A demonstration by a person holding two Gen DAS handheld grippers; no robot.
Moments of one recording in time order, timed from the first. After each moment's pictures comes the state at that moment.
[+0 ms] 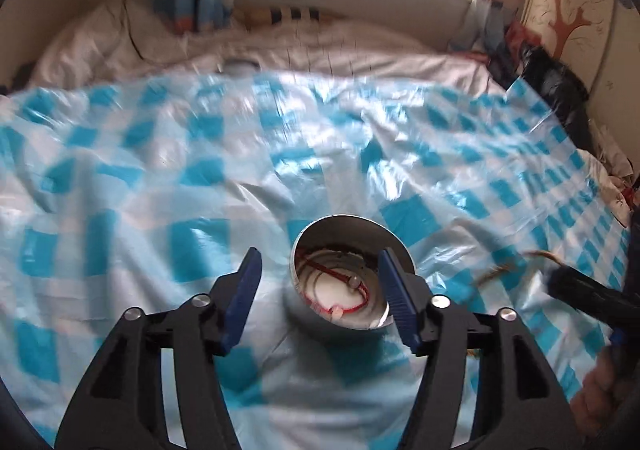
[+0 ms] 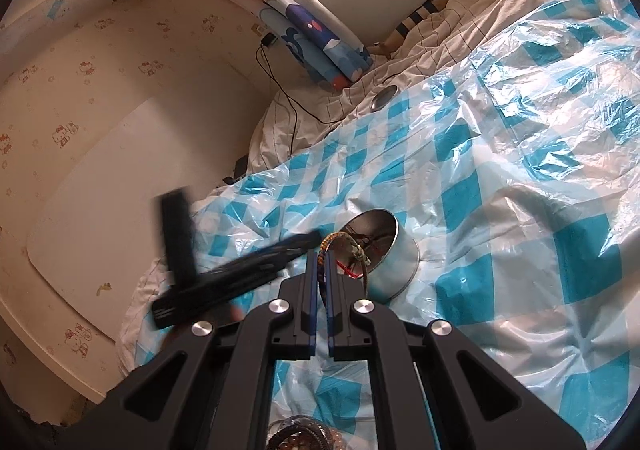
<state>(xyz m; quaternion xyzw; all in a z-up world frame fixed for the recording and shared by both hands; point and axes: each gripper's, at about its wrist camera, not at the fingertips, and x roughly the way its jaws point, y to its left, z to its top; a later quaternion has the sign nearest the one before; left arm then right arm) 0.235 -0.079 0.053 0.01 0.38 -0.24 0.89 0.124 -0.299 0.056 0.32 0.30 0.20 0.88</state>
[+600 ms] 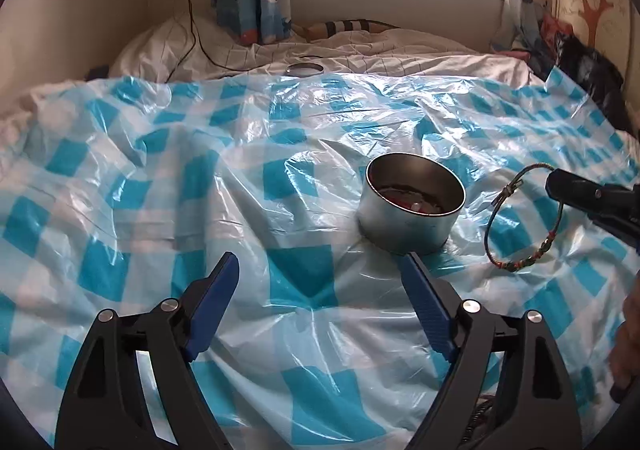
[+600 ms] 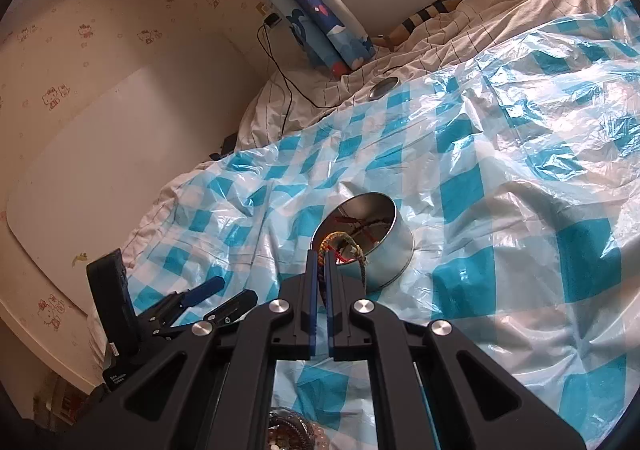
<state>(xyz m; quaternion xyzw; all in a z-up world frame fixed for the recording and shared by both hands) 0.161 -0.045 0.035 0.06 0.36 -0.13 0.92 0.125 -0.277 0.050 0.27 0.32 0.19 0.89</state>
